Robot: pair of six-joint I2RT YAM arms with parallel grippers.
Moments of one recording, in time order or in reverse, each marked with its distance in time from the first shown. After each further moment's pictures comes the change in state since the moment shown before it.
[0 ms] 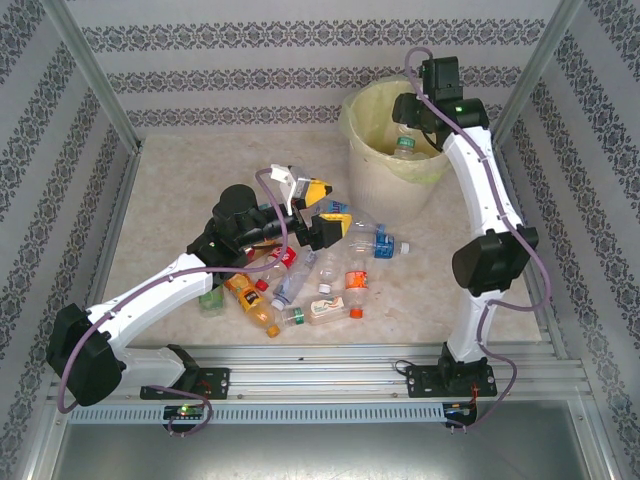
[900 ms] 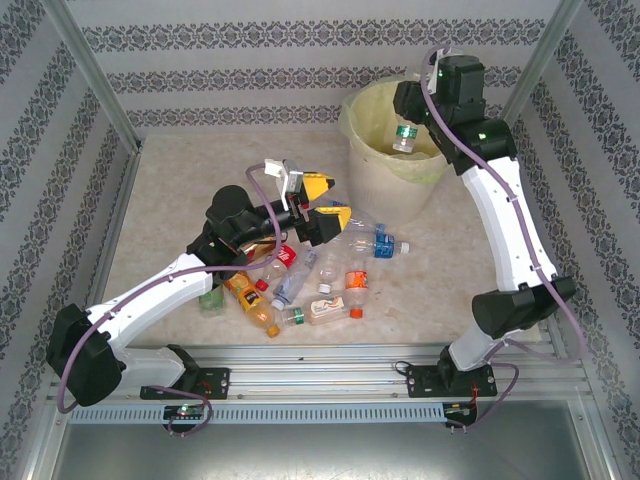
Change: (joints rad) left arm 0.000 -0.001 0.000 0.128 0.026 -0.109; right arm 0.084 -0.317 -0.188 0.151 0.043 0.000
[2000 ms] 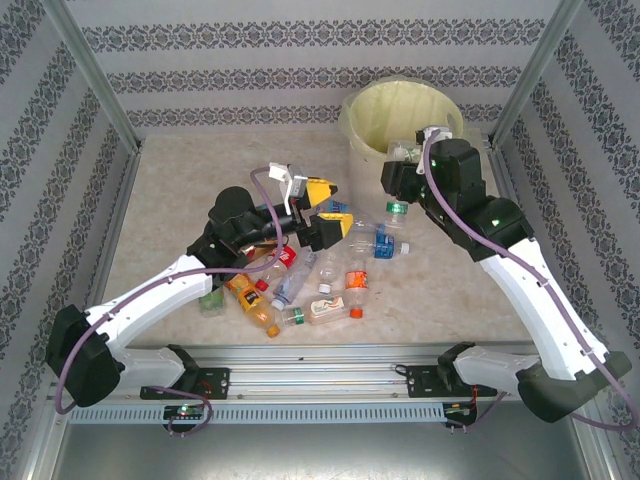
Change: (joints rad) left arm -0.020 -0.005 0.000 -0.025 0.019 0.003; right arm 0.245 -0.476 -0.545 -0.015 0.066 0.069
